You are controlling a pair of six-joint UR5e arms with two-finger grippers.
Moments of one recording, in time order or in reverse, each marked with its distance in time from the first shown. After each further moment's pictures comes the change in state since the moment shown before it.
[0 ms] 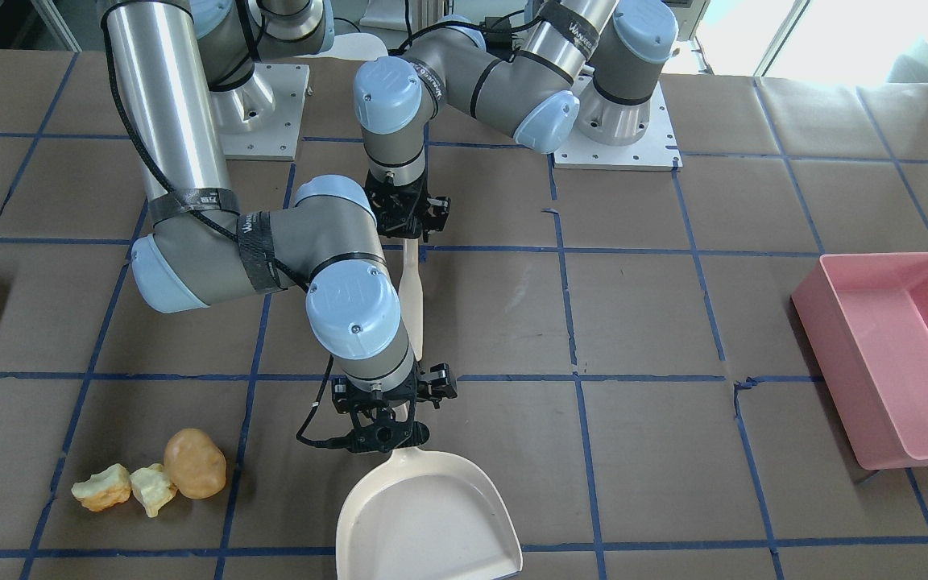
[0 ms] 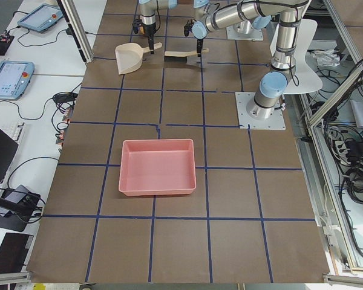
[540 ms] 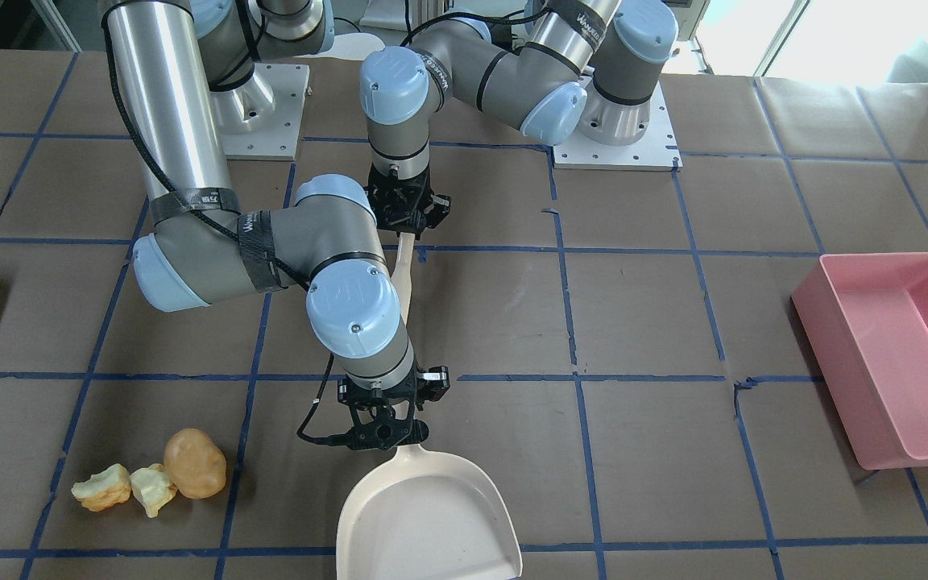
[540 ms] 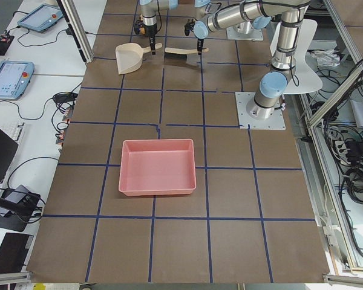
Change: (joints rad) left arm 0.007 0.027 -0.007 0.007 -0.003 0.003; right arm 0.000 -0.002 0.008 -0.001 0.006 0.006
